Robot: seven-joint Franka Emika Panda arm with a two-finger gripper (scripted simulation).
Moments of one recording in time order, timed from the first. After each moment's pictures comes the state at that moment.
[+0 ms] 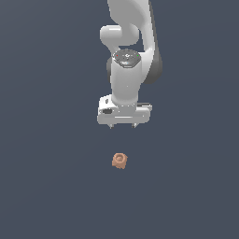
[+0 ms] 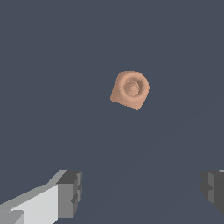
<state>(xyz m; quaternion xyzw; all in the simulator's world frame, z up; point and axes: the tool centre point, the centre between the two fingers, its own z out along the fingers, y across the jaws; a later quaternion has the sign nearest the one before) 0.001 0.015 0.182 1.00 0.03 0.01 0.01</state>
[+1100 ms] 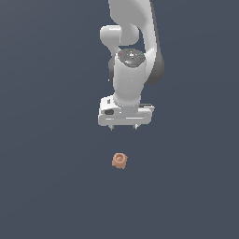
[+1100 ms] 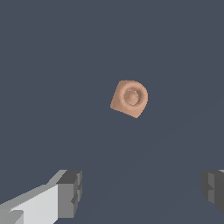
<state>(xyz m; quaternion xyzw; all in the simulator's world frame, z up) 0.013 0.018 0.186 1.00 0.04 0.02 0.02</state>
